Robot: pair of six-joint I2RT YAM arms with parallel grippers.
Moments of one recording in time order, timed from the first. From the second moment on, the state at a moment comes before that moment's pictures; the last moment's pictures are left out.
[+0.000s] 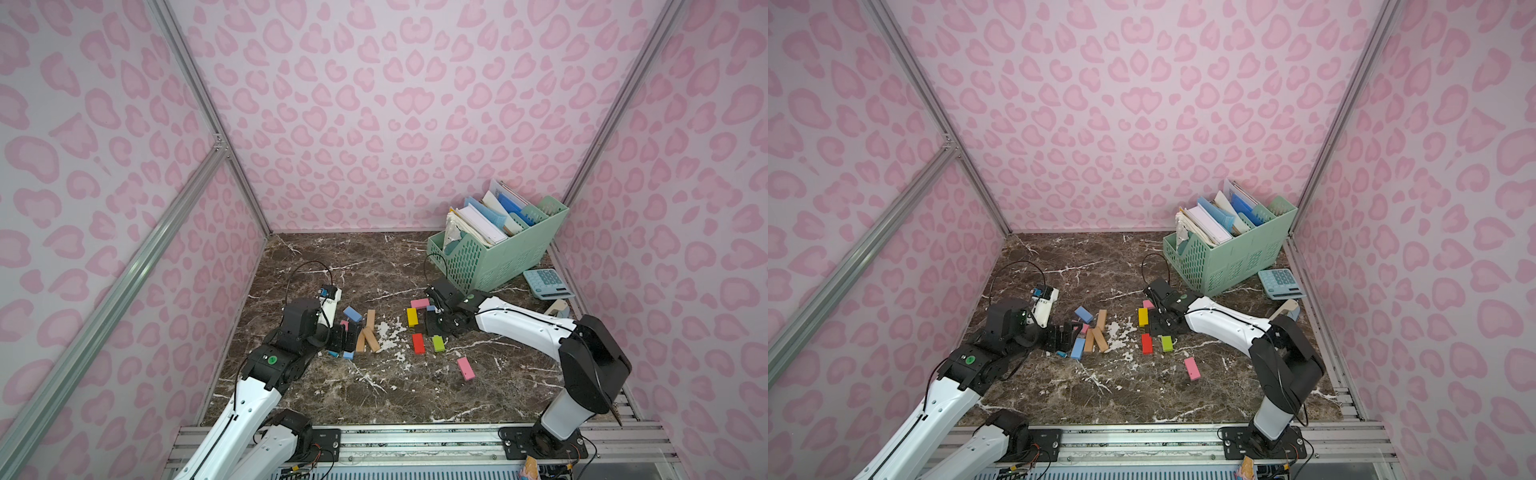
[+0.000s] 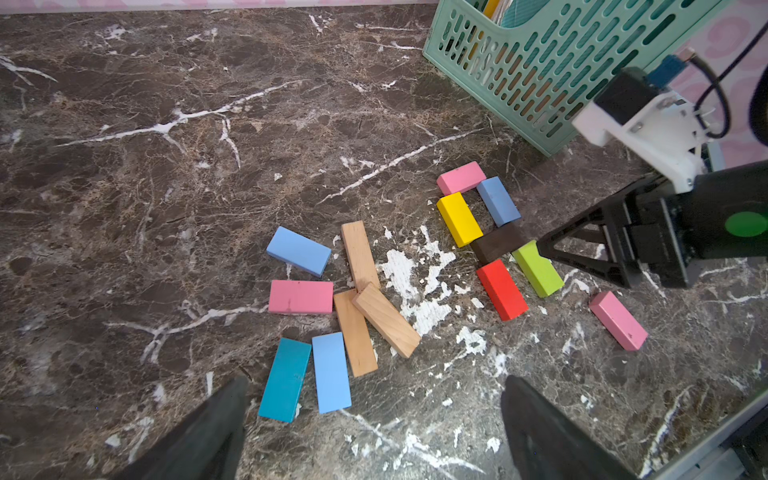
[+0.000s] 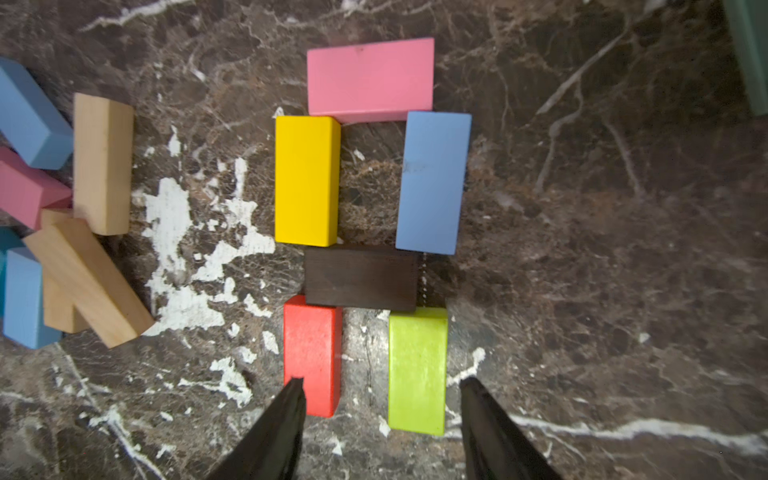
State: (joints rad) left arm -0.36 0.78 0.75 -0.66 0.12 -0.18; right arm 0.79 1.65 1.14 -0.63 0.04 0.60
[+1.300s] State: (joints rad) left arm -0.36 0.78 0.75 -0.66 0.12 -0.18; right arm 0.70 1.34 0.67 -0.51 -0.14 0.62
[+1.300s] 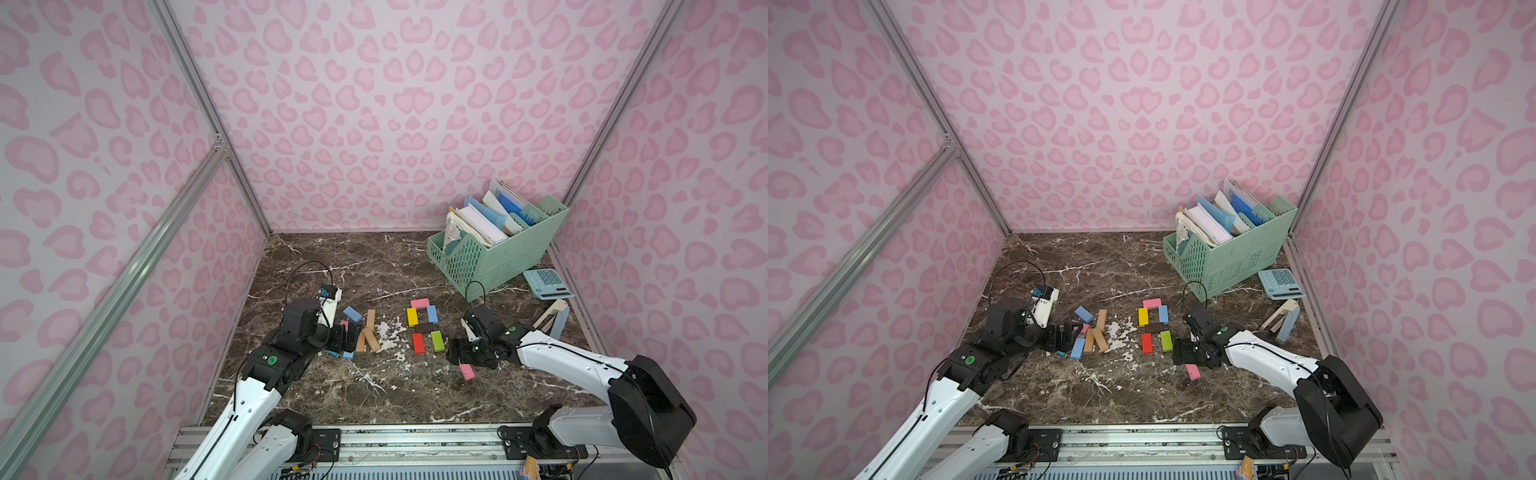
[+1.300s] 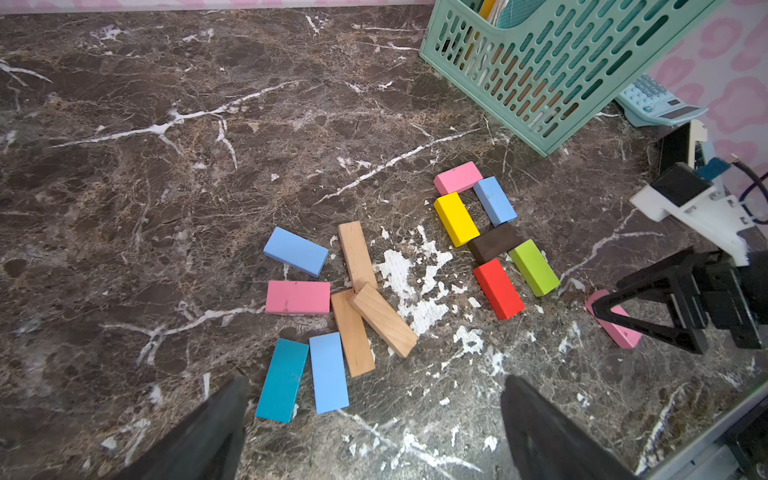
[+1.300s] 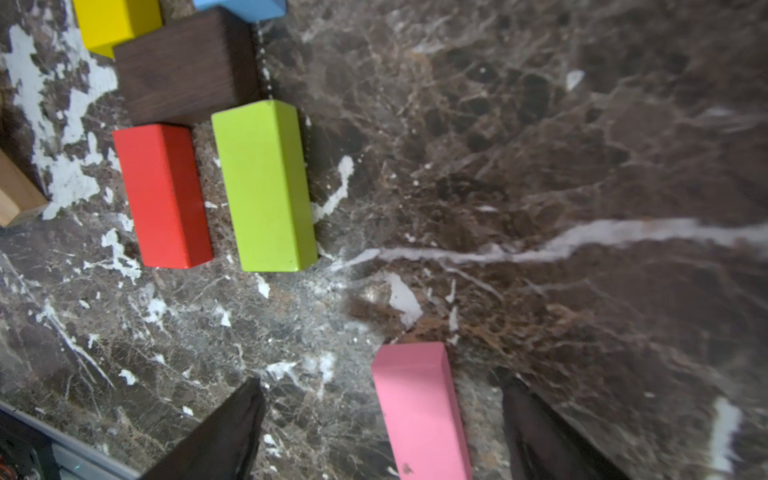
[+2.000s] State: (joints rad) left arm -0.36 0.78 0.75 -0.66 0.12 -0.18; right arm 0.86 1.35 0.77 -0.58 -0.06 0.63
